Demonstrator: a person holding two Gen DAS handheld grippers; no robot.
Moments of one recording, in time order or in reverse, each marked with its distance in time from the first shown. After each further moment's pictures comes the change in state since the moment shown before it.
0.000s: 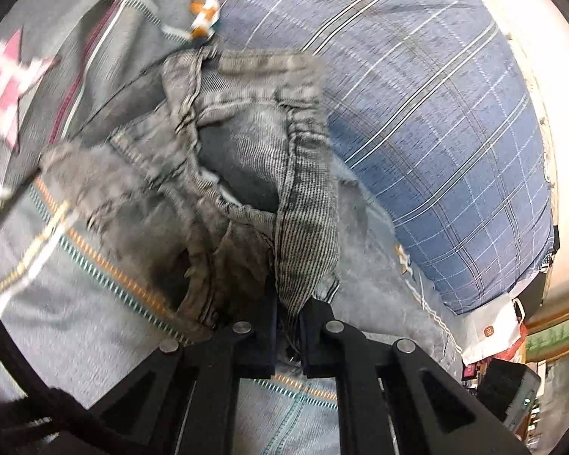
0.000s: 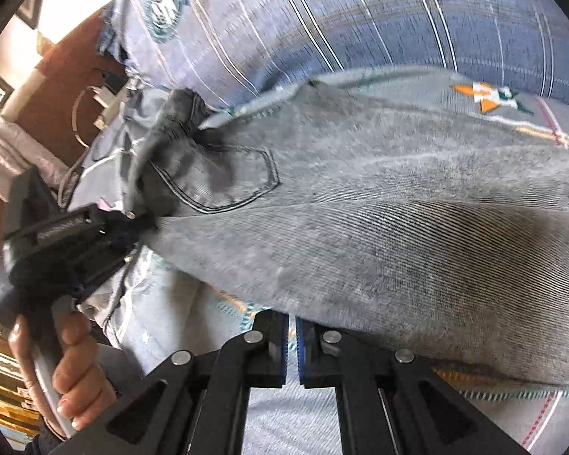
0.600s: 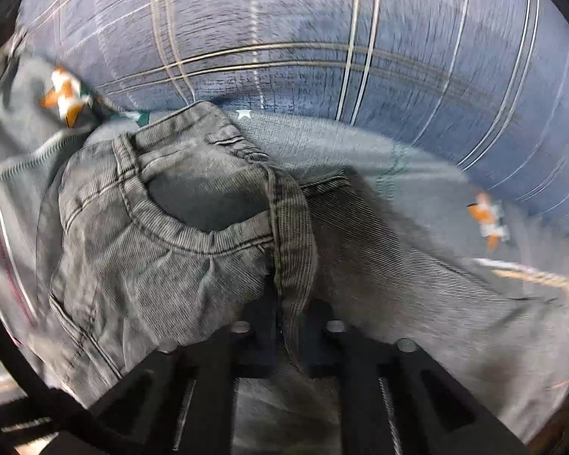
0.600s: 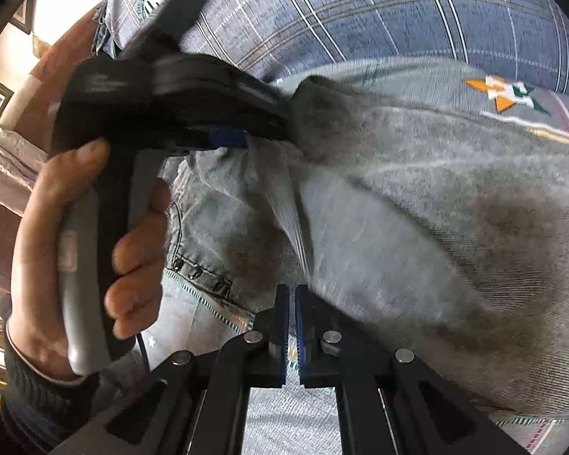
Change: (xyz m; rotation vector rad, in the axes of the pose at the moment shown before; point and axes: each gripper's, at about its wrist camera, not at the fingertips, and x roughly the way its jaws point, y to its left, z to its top) left arm 0.125 -0.130 0.061 0.391 0.166 0.406; right arm 0.017 -0.014 0.016 0.028 0.081 0.040
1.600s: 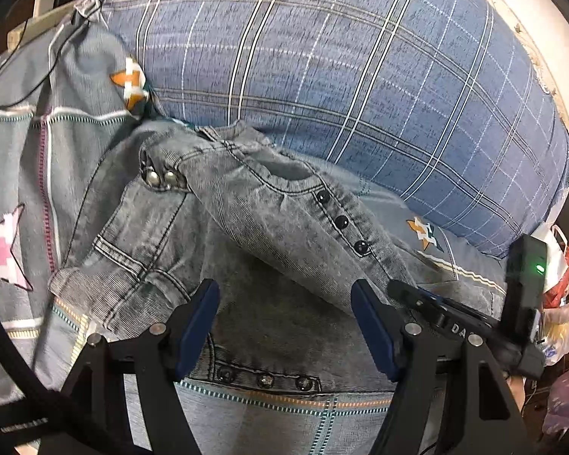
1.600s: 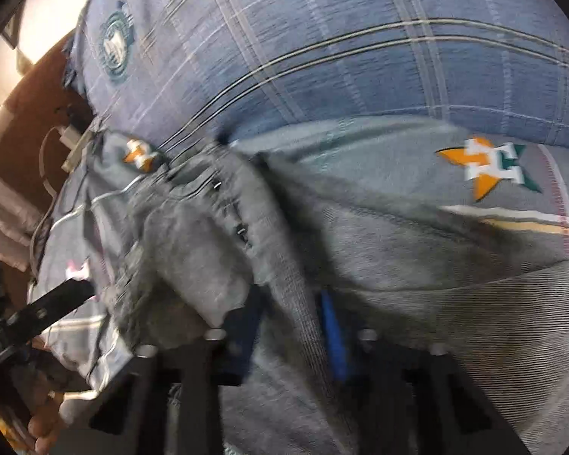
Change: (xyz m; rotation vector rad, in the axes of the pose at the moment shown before) left arm -0.076 0.078 -0.066 -0.060 -0.177 -0.229; right arm -0.001 -0.028 0.065 -0.019 -0.113 -0.087
